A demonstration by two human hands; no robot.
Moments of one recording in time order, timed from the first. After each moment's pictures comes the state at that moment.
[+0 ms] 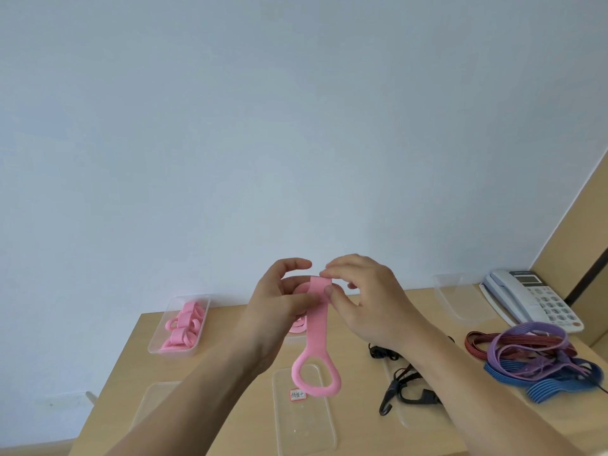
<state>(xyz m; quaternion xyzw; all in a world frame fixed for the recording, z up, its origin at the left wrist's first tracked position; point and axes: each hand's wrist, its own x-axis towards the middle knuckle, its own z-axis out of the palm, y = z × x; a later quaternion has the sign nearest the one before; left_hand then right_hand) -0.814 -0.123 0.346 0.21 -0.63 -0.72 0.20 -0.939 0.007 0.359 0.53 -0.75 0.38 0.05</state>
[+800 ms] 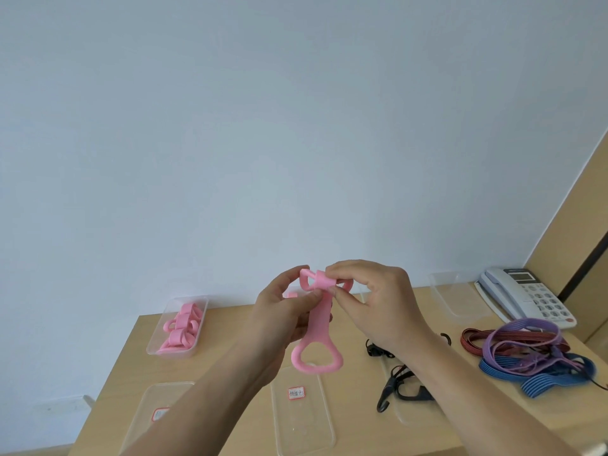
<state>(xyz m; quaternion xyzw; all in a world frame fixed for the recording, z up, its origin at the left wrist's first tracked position) -0.807 -0.106 0.346 0.24 -0.59 -0.75 0.16 -0.933 0.018 0.358 0.55 -0.65 0.51 0.14</state>
